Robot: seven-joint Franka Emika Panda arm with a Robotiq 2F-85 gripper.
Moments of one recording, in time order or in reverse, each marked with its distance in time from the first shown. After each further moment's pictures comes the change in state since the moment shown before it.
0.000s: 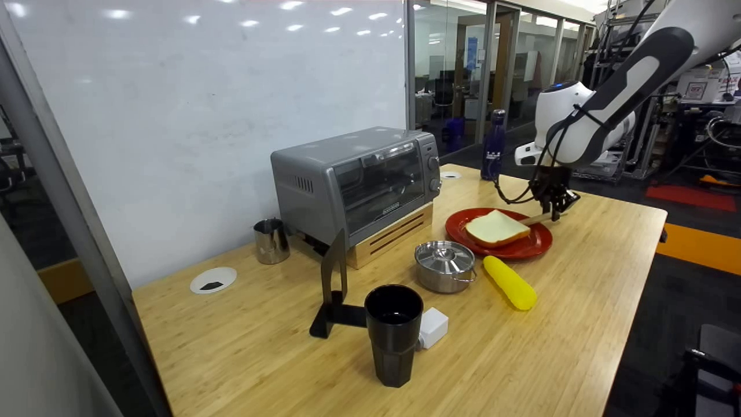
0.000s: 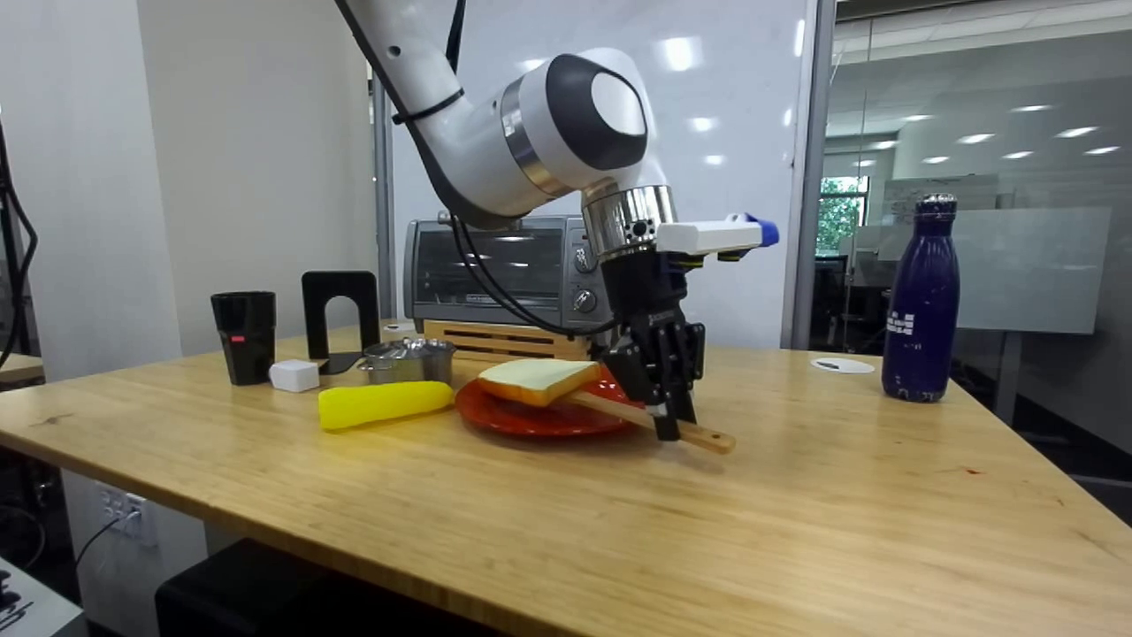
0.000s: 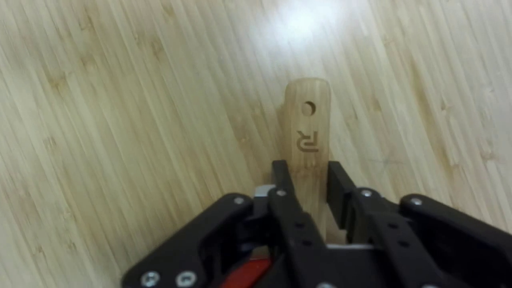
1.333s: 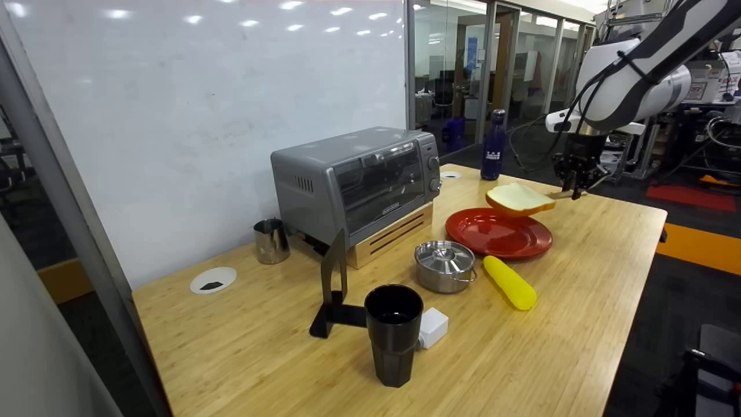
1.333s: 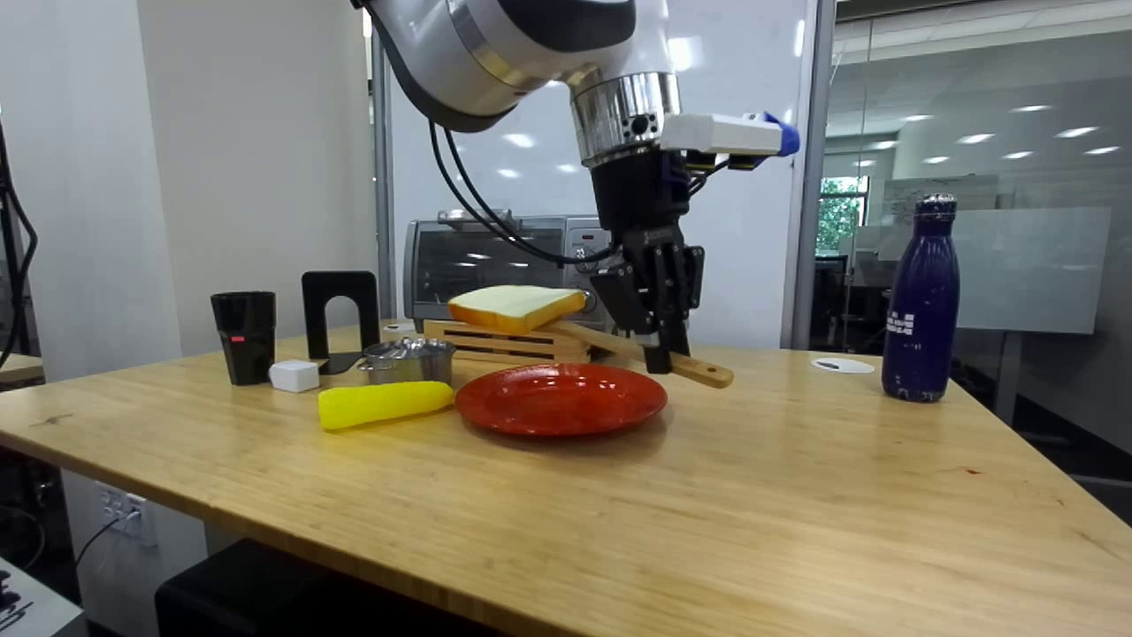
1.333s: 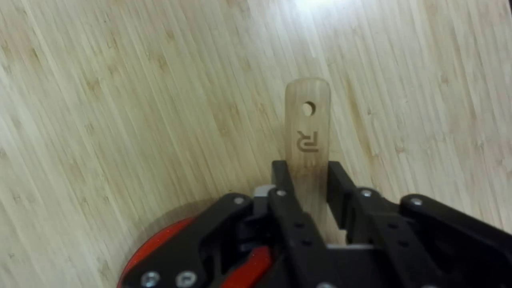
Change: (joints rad) arm -0.050 -0.251 -0.007 -0.162 0.170 -0.002 -0.238
